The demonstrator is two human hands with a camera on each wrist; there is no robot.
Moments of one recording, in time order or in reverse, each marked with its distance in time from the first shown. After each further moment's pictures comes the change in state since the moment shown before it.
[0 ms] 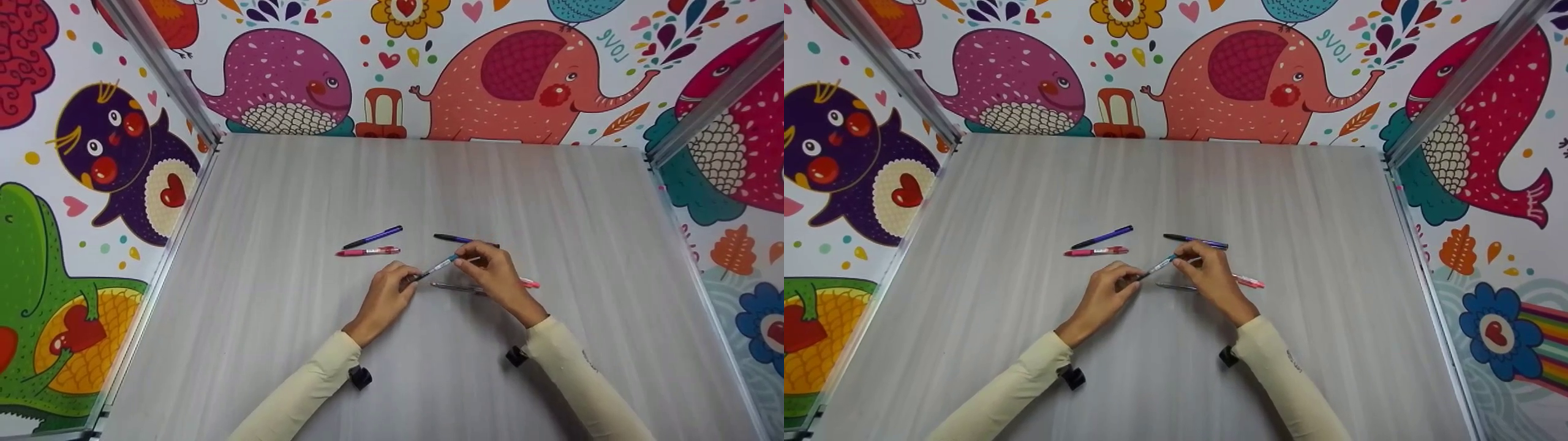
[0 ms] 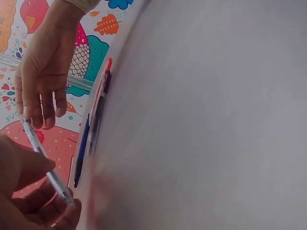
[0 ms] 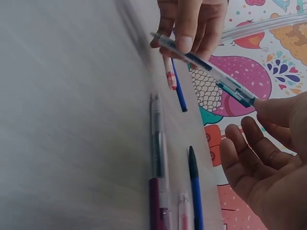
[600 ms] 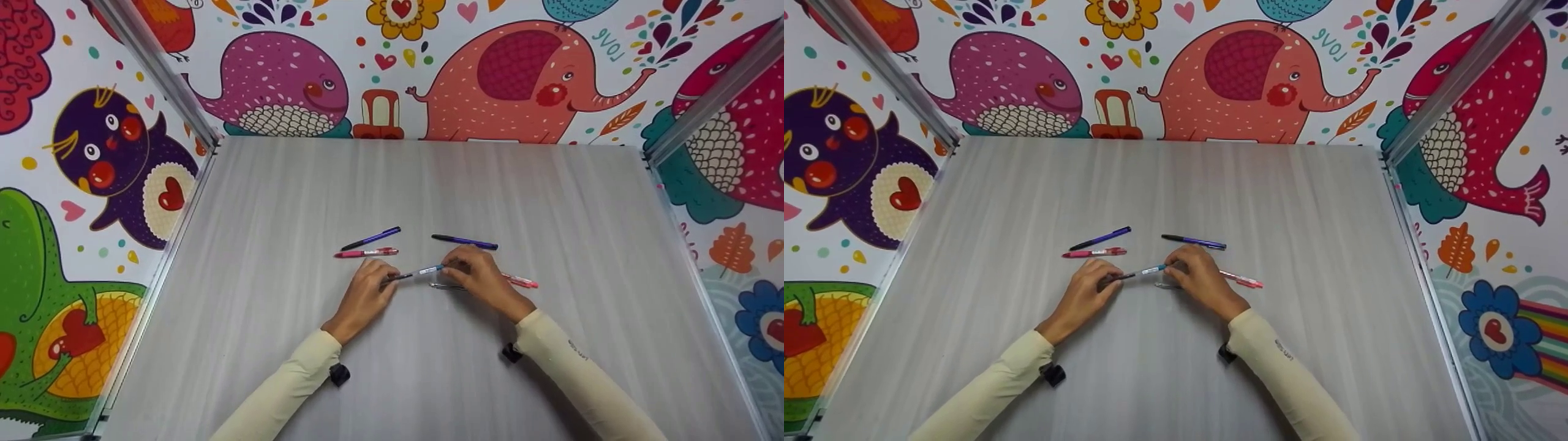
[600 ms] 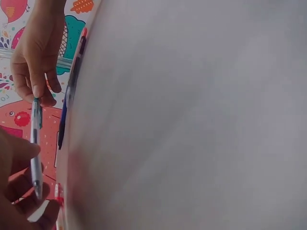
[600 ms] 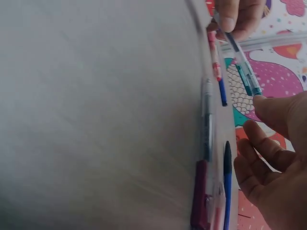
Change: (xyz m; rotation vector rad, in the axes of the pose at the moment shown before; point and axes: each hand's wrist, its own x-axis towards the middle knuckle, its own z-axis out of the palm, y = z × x) left_hand -0.004 -0.030 -0.024 0.189 0.051 0.164; right_hand 0.011 0.044 0.013 -0.218 -0.122 -0.149
